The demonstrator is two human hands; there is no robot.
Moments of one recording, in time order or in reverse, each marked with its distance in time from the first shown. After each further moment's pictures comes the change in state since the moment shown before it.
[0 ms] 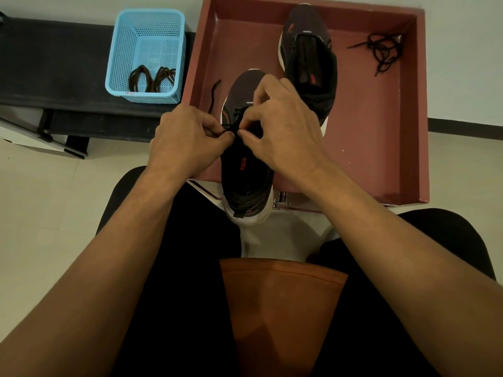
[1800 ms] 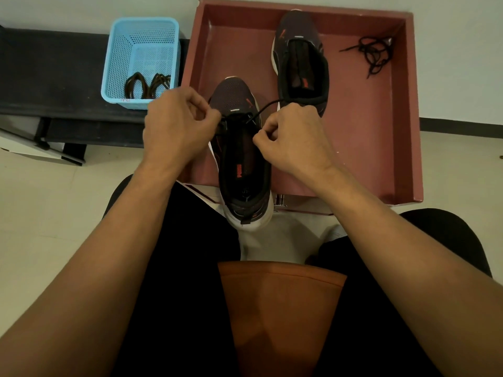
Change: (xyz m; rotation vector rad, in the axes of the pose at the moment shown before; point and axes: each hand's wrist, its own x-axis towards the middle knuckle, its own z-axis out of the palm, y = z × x) left_hand 0.023 0.005 -0.003 -0.053 0.208 0.004; right_hand -0.008 0.012 -0.007 0.232 -0.102 0.325
